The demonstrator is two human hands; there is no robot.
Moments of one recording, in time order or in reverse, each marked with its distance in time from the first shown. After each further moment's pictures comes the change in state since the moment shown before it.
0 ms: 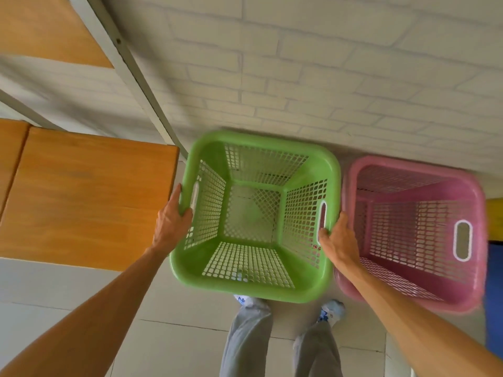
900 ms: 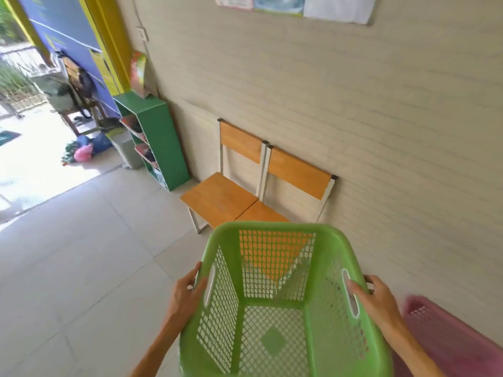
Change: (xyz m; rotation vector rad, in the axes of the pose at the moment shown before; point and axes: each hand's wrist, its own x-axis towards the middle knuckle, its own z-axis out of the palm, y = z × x) left_hand -0.588 -0.023 -0.298 -0.512 0.636 -0.175; right_hand -0.448 -0.160 -0.229 0.223 -0.175 -0.607
